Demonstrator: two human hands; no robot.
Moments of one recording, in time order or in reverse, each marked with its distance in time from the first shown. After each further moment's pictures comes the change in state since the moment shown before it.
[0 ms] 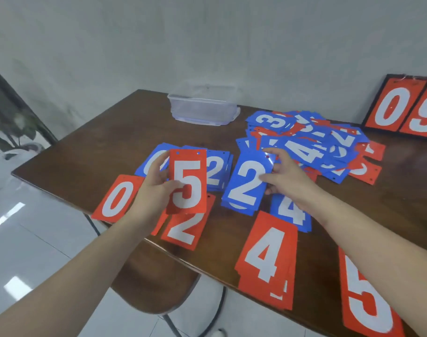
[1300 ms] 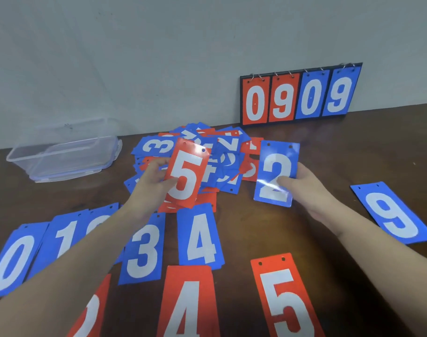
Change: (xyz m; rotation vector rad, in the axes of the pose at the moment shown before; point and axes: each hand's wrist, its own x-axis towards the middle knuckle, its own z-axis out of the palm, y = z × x) left_hand 0.108 0.027 0.232 0.336 -0.507 0.095; right_hand -0.060 0.082 -0.200 0.127 0.579 0.104
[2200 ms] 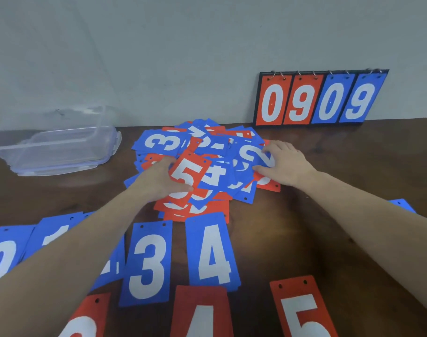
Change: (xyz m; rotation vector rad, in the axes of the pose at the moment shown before) left_hand 0.137 -0.081 -0.023 0.747 -0.124 0.010; right_hand 0.110 -0.029 0.043 -1.128 -0.069 -0.190
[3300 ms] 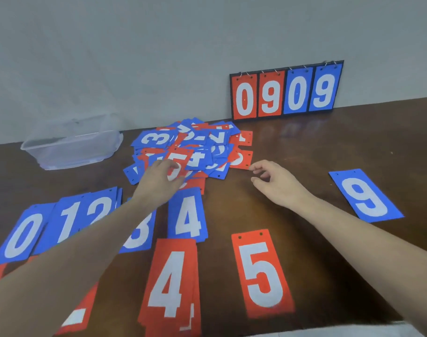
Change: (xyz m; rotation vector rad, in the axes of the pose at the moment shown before) left_hand -0.153 0.094 0.008 -0.007 0.261 0.078; right_hand -0.145 0.032 0.013 0.539 0.104 -0.110
